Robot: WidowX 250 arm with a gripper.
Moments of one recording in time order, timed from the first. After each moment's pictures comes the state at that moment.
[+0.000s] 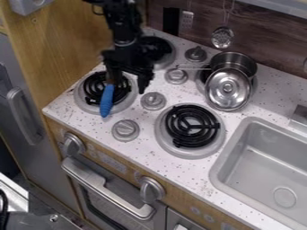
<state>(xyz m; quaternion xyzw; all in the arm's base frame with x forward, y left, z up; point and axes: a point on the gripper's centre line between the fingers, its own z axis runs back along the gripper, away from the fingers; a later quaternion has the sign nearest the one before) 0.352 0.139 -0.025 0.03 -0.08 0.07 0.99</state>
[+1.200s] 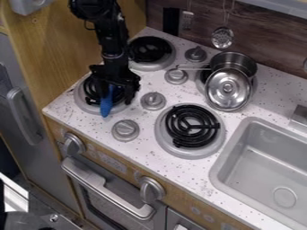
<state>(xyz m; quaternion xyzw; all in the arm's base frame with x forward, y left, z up) 0.343 0.166 -0.064 0.04 -0.02 0.12 0.99</state>
